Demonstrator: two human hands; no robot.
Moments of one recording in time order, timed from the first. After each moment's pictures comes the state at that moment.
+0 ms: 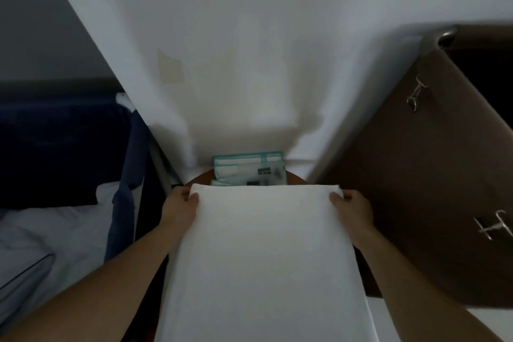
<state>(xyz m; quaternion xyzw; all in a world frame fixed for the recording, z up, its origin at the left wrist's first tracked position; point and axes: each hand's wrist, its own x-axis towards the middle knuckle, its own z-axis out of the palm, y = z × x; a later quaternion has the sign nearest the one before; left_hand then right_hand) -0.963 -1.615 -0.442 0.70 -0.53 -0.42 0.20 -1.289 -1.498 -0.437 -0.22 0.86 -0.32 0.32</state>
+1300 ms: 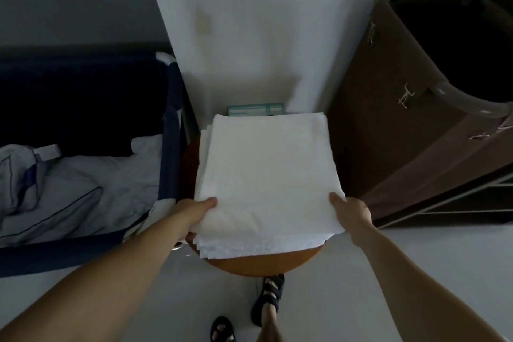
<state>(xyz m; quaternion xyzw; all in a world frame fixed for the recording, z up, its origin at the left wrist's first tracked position) -0.861 -1.392 -0.414 0.73 -0.40 -0.55 0.03 -1.193 -1.268 -0.402 -0.19 0.89 -0.22 0.36</state>
